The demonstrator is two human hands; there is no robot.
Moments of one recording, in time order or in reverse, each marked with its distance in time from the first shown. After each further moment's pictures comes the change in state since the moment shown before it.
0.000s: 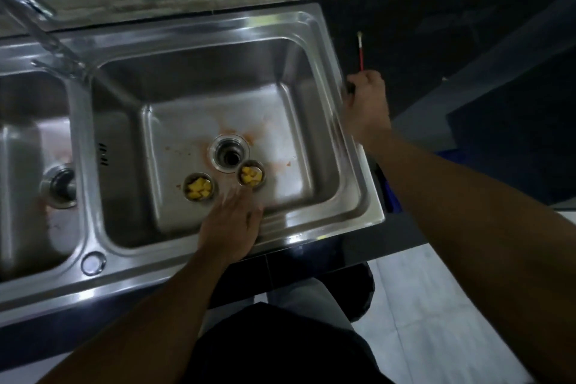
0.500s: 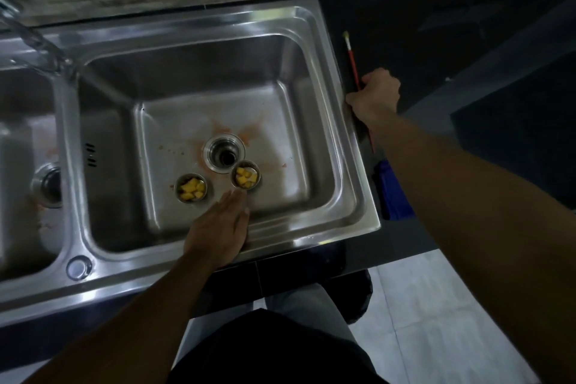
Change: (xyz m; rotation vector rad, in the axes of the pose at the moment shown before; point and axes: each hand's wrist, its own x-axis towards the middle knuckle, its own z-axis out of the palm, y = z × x) left_hand -0.002 0.002 -0.003 -0.089 0.028 0.017; right_hand 0.038 0.016 -0.007 0.112 -0.040 0.393
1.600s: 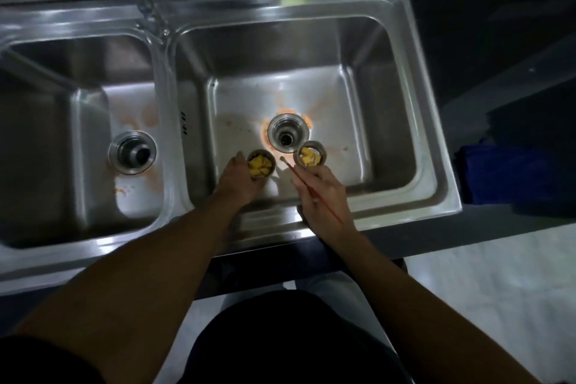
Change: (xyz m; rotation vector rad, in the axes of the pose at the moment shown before) left_hand 0.037 -0.119 -0.048 -0.260 -0.026 -0.333; right_hand -0.280 -0.025 0.159 0.386 -0.186 -0.653
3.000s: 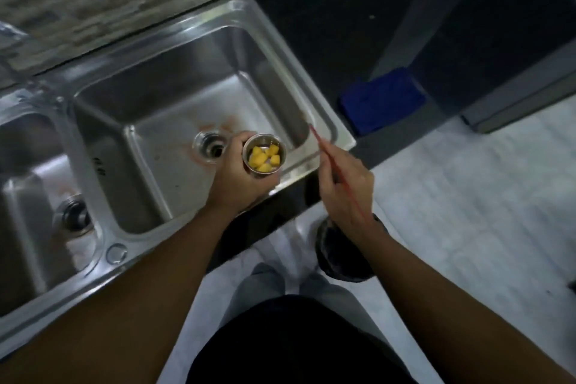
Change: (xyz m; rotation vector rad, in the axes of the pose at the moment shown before) left_hand -0.113 0.119 0.070 -0.270 0.185 0.829; right_hand -0.110 0.000 -0.150 -0.197 0.687 0.070
